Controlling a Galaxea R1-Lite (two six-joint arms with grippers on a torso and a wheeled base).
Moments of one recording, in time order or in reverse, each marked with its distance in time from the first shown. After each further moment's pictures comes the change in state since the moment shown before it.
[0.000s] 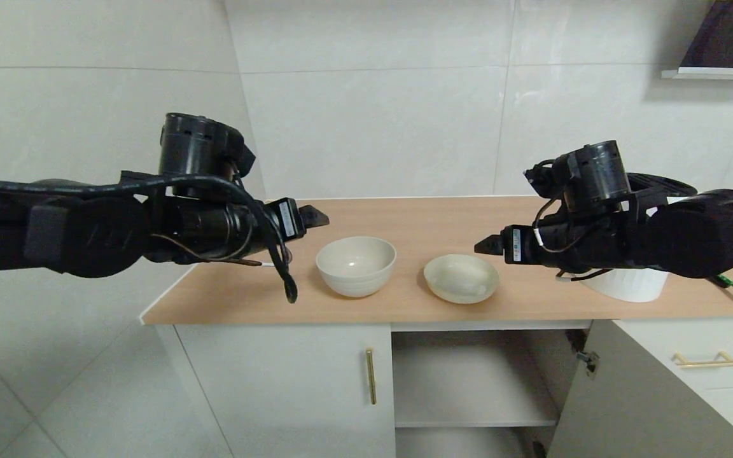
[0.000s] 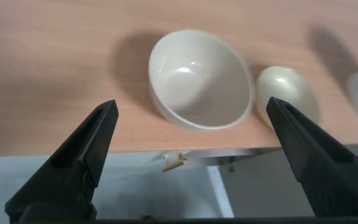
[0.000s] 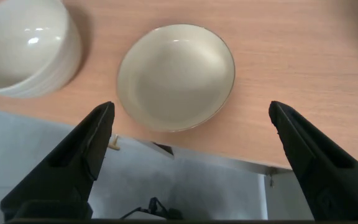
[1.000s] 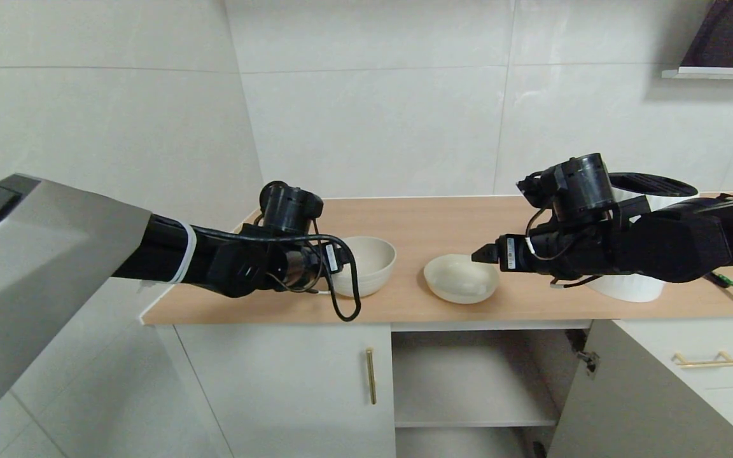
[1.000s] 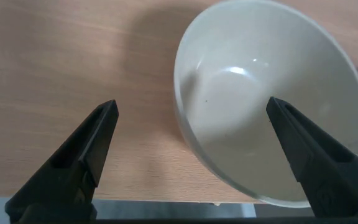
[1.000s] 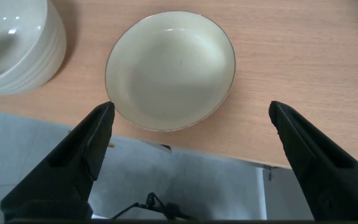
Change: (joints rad) left arm -0.032 0.325 -0.087 -0.115 0.155 -0.027; right arm -0.002 0.038 -0.001 -0.001 -0.001 0.001
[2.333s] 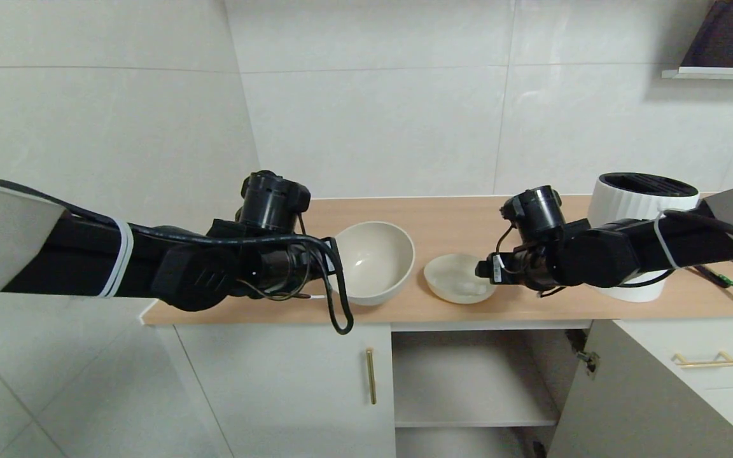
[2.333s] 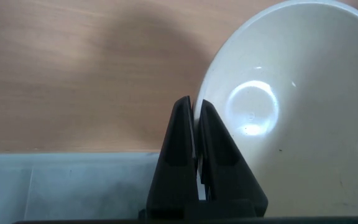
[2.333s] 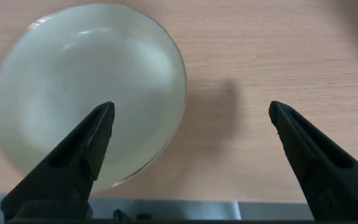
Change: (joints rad) left arm -0.047 -0.168 0.141 -0.021 -0.080 -0.035; right arm -0.019 0.202 -0.111 0.011 -0.207 0.000
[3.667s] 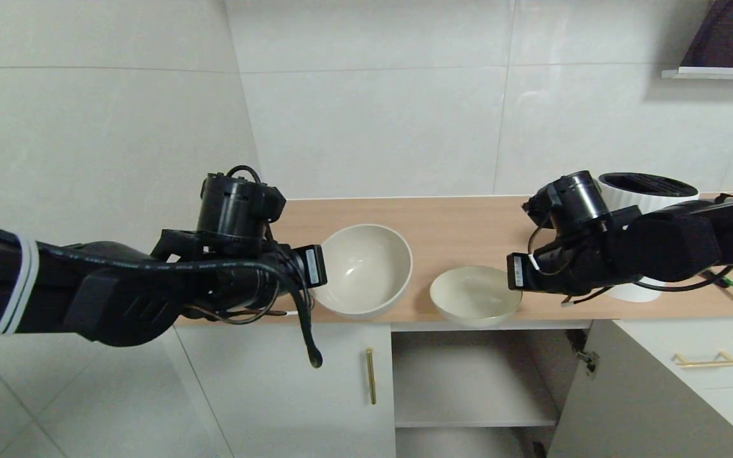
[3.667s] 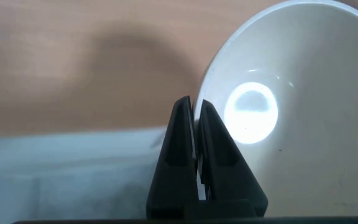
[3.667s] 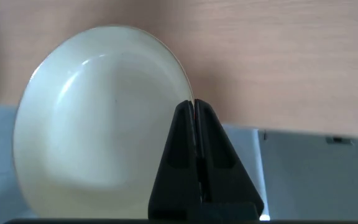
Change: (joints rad) left arm -0.012 -0.164 0.193 -0.072 -0.036 0.089; right arm 0.000 -0.198 0.117 0.141 0.197 0.074
